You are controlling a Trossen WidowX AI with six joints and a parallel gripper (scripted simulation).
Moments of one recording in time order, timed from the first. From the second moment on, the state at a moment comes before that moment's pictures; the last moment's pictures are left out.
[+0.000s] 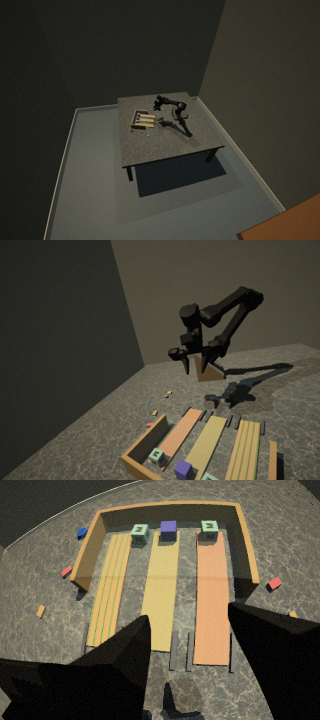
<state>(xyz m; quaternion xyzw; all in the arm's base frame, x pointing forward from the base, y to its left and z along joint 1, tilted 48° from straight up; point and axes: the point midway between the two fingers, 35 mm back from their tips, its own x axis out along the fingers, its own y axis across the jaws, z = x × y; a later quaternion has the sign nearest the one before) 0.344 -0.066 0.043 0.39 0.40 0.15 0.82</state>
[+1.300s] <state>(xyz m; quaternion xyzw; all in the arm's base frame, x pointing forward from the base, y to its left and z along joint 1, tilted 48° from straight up) 0.352 -0.009 -0.061 0.35 0.70 0.19 0.59</state>
